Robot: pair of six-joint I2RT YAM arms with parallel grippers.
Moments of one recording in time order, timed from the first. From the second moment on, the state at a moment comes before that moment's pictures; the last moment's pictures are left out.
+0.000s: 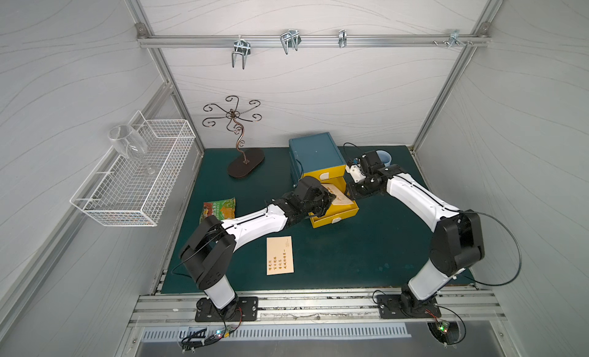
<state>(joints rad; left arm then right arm) -0.78 1.63 1.09 0.04 0.15 -1.65 0.42 1.66 1.38 -0.82 -0.17 0.04</state>
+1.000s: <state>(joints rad) -0.76 1.12 0.73 0.13 0.52 -1.07 0.23 1.09 0.96 -0.52 -1.02 0.47</state>
